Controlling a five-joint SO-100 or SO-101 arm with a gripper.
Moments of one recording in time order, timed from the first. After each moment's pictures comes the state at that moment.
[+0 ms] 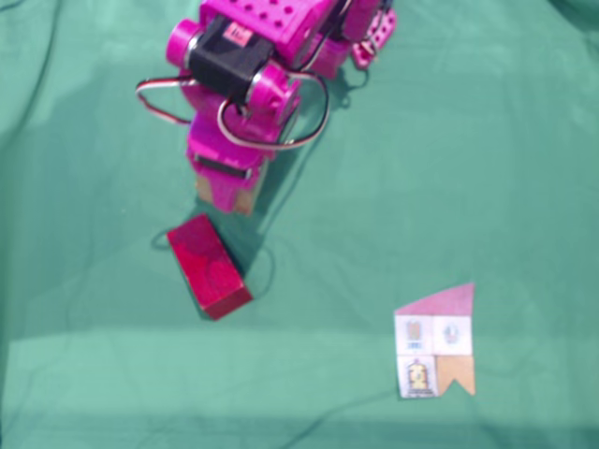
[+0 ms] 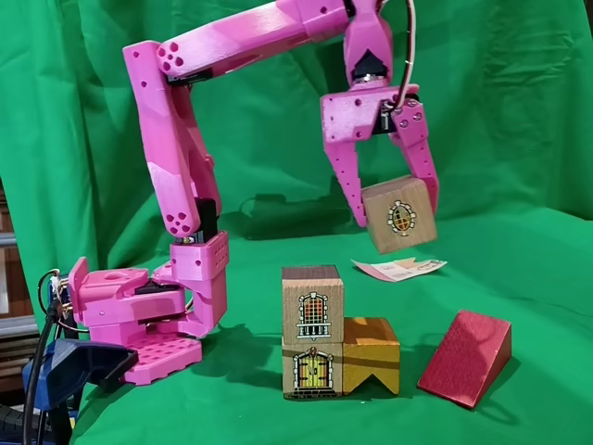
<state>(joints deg) 27.5 103.3 90.2 98.3 -8.6</state>
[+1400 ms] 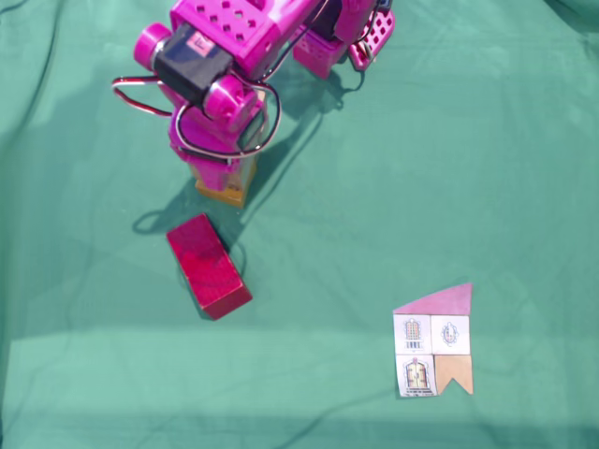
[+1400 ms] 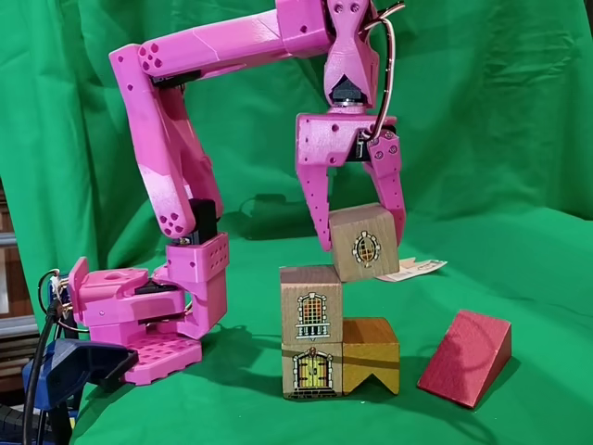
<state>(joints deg) 35.2 100.0 94.7 98.0 -19.0</state>
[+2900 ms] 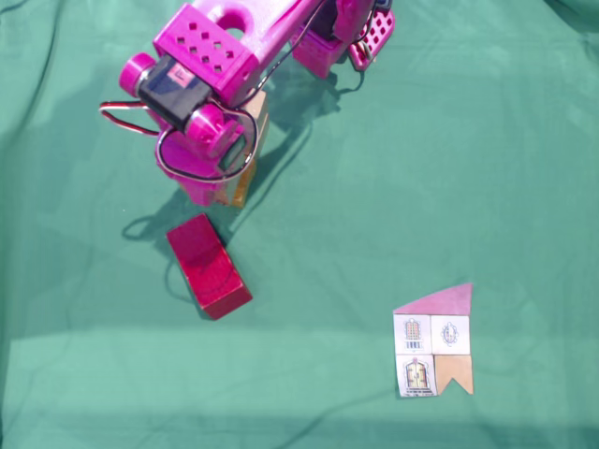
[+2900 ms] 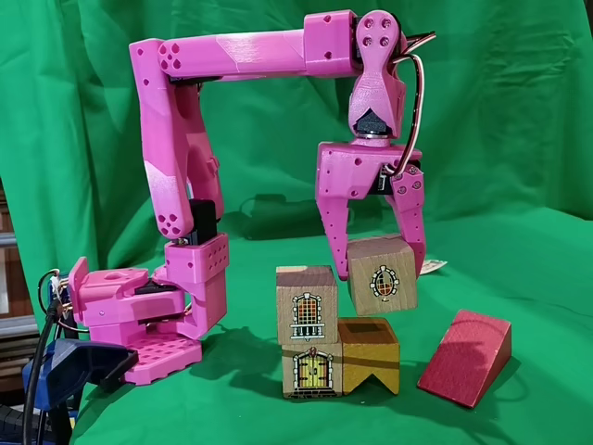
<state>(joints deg) 35.9 93.4 94.7 91.7 -18.7</state>
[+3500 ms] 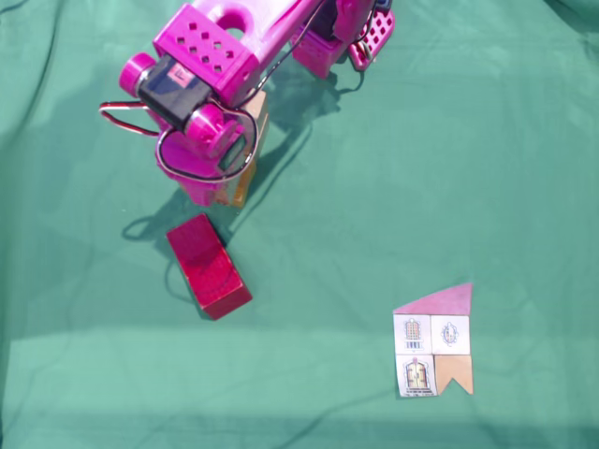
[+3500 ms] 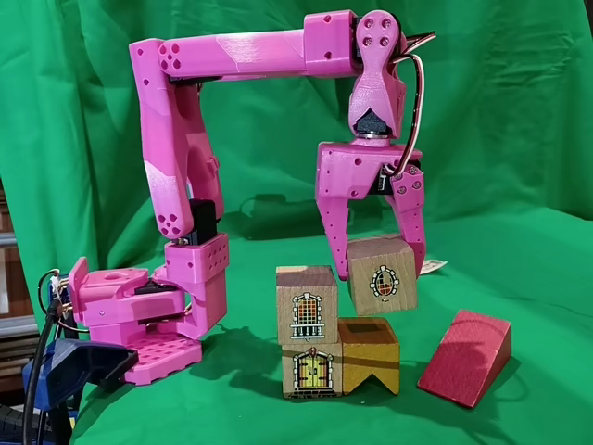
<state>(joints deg) 35.9 93.4 94.7 91.7 -19.7</state>
